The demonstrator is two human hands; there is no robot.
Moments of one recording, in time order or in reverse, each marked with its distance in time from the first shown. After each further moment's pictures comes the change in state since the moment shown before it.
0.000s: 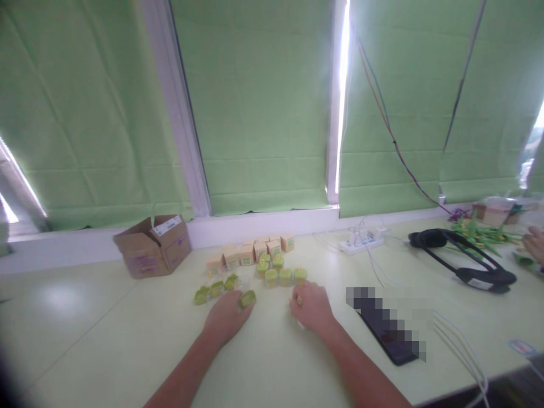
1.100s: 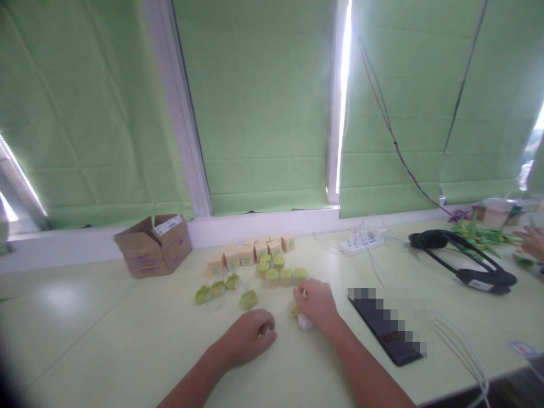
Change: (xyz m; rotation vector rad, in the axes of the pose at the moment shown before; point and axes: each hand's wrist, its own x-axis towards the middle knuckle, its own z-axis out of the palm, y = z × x) left_hand -0.033 0.045 -0.013 -0.274 -0.264 0.464; right_hand 0.008 0.012 -0.002 -0.063 0.060 -0.001
